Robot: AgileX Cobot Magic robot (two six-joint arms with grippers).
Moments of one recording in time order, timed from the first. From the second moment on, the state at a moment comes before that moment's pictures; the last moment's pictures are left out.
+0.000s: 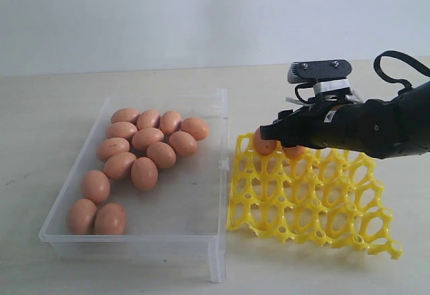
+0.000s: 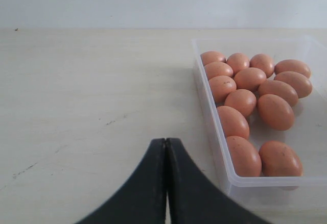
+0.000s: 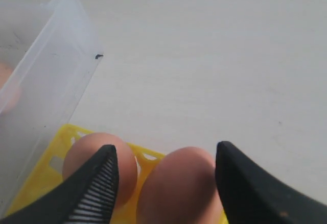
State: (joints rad) left arm -0.05 0.01 0.00 -0.19 0.37 0.10; right arm 0.38 1.85 -0.81 0.21 -0.26 -0.04
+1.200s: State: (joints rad) left arm -0.05 0.01 0.00 -0.19 0.37 0.10; right arm 0.73 2.14 -1.69 0.48 0.82 -0.19
